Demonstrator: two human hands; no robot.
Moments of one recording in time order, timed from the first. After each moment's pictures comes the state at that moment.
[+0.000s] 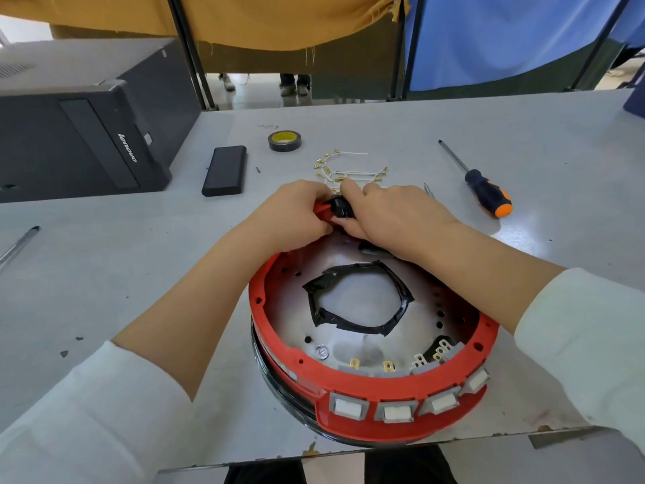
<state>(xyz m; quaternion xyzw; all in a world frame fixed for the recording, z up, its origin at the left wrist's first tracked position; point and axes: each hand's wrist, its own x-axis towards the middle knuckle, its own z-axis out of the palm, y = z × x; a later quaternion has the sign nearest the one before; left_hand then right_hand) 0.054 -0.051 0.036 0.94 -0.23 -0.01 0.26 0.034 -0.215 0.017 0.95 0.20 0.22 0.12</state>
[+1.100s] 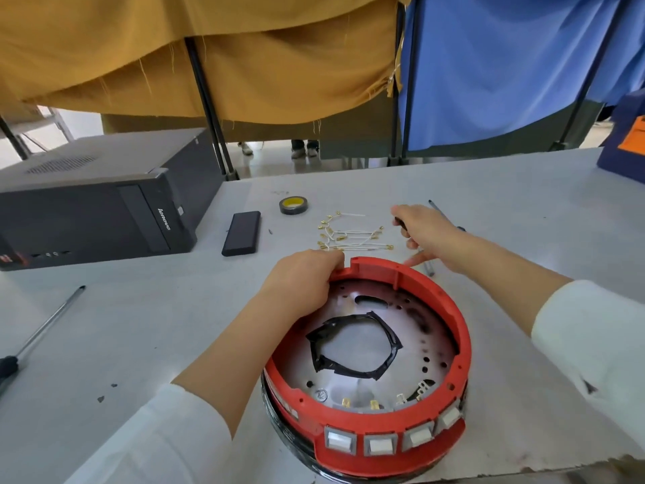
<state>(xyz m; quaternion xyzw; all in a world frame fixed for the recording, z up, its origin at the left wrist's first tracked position) 0.043 -0.058 0.032 0.96 -0.26 0.07 0.07 0.055 -0.270 0.062 0.84 -0.12 -0.02 -0.54</state>
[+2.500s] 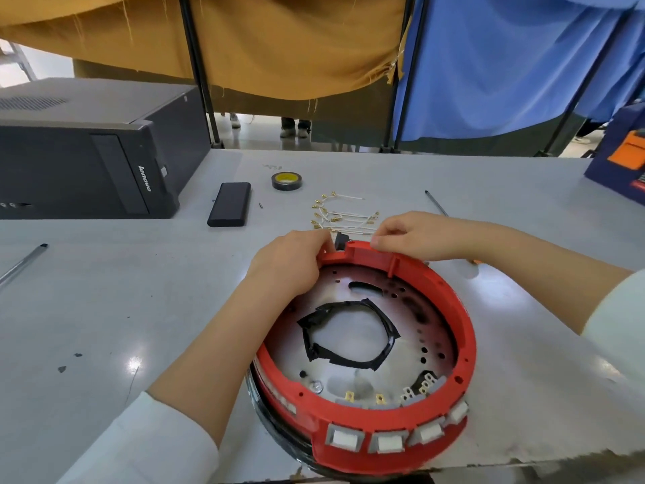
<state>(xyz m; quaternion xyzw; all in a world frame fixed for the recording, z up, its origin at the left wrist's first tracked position) 0.037 -0.053 0.028 0.97 -0.16 0.01 0.18 0.032 -0.259 0.076 0.97 0.10 -0.13 -0.19</state>
